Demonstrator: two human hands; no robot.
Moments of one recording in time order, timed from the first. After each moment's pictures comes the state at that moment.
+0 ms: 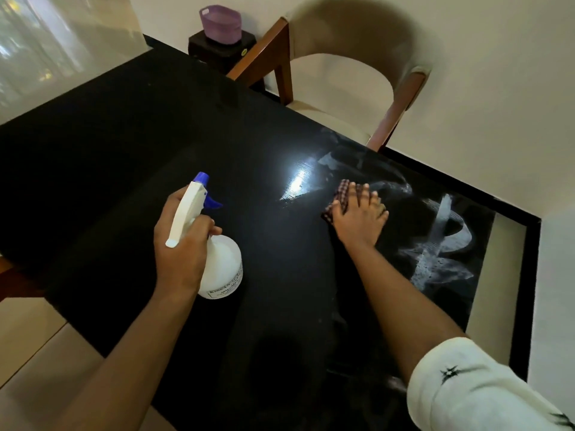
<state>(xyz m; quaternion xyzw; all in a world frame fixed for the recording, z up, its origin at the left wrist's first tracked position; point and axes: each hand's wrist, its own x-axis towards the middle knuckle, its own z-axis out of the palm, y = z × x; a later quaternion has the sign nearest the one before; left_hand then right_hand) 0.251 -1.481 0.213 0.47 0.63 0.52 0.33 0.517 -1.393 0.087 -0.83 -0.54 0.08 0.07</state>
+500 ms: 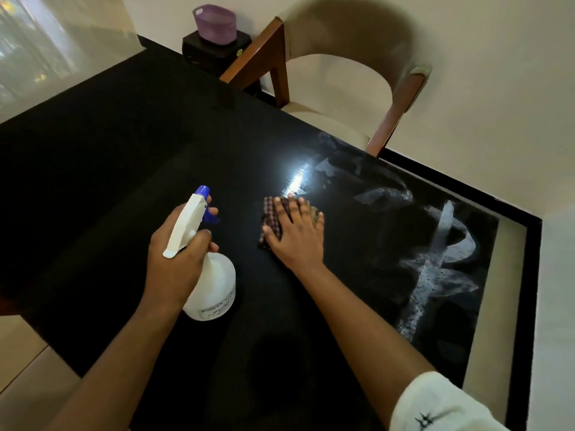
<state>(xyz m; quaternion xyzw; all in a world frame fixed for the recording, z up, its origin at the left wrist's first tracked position) 0.247 -1.463 0.205 0.51 0.64 0.45 0.35 0.430 -1.398 0.084 -0.70 -0.70 0.09 0.08</state>
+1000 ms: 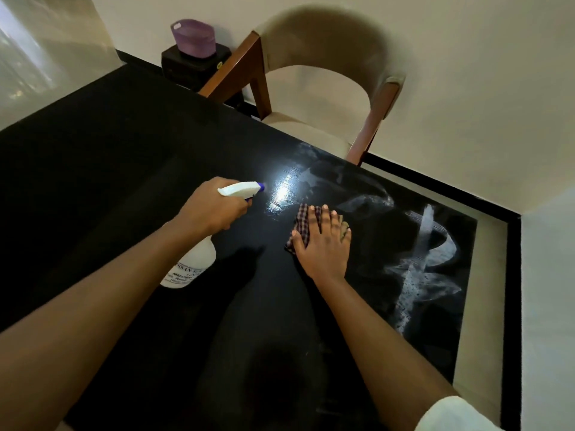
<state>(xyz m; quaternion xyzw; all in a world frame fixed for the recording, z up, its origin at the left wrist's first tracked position) 0.296 -1.361 0.232 0.64 0.61 0.19 0.43 0.491 -1.408 0.084 -0.79 -0.60 0.07 0.07</state>
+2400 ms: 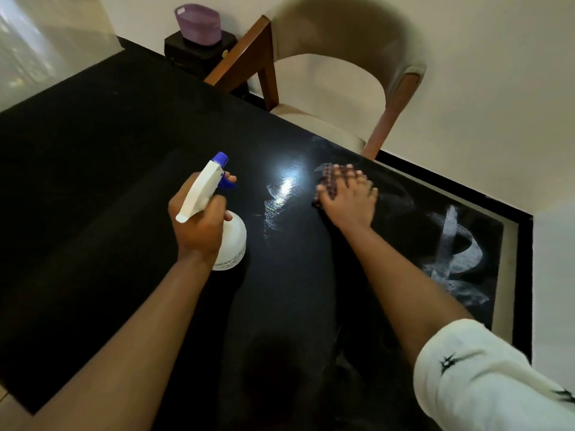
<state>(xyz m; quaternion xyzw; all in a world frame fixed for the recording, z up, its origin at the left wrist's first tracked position) 0.281 -1.373 0.180 0.53 0.51 0.59 0.32 0.537 -1.305 0.078 -0.80 -0.59 0.04 0.06</state>
